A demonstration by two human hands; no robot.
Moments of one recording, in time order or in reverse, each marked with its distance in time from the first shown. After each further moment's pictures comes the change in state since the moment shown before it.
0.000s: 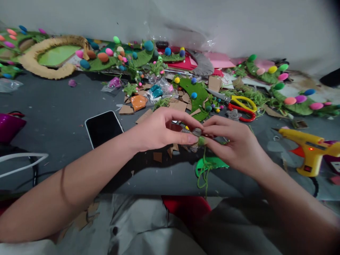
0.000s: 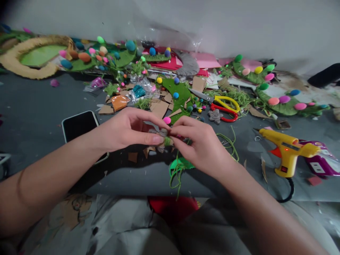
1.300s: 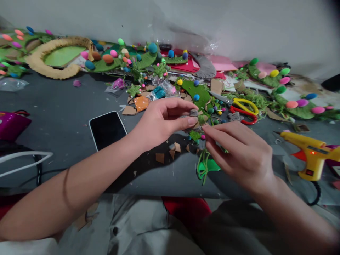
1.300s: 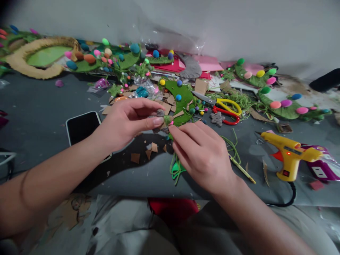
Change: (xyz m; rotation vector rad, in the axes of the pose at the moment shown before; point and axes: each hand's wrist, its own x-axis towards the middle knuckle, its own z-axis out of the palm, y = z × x) left_hand 0.005 -0.006 0.003 -0.086 0.338 0.195; right_hand -0.014 -0.015 0.006 -0.514 0.159 -0.242
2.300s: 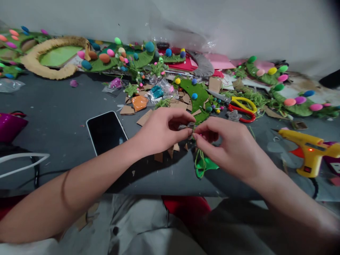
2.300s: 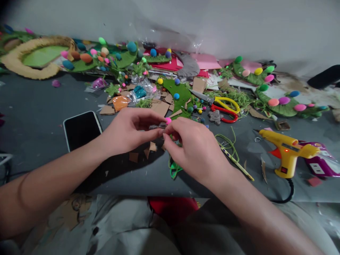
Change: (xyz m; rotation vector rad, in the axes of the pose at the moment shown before) left_hand -0.005 0.002 0.004 0.348 -0.111 -0.061; right_hand 0.025 -0.004 -0.003 0.302 -0.305 0.422
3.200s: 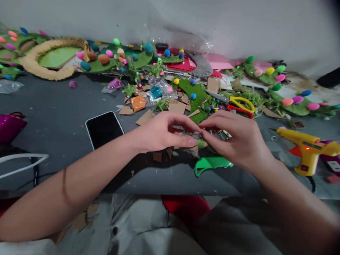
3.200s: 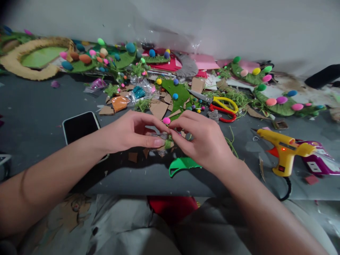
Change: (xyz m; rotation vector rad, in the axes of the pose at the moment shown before) left_hand 0.003 0.001 -0.008 -0.221 -0.285 -0.094; right_hand 0.002 0.029 -0.004 0.039 0.139 -0.265
